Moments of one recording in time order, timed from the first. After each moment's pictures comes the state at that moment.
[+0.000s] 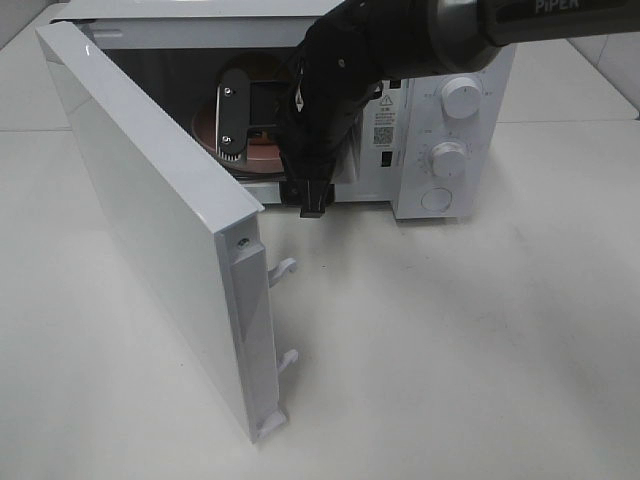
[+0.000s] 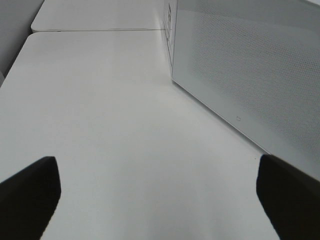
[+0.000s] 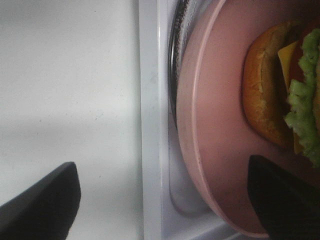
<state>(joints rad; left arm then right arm) 0.02 0.00 -0.50 -0.12 1.04 0.09 0.65 2.17 -1.64 -0.31 0.47 -0.82</state>
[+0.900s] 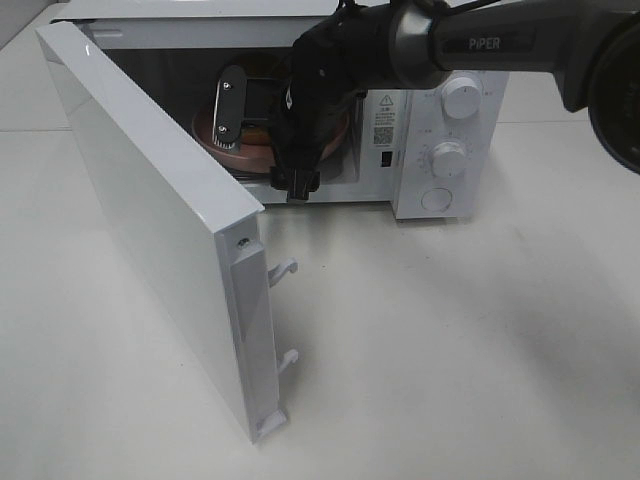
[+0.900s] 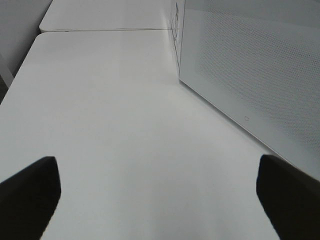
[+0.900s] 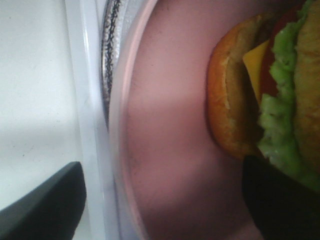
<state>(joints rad) 0.02 0.00 -0.50 -0.09 1.04 0.09 0.61 2.34 -1.86 -0.31 0.47 -0.81</state>
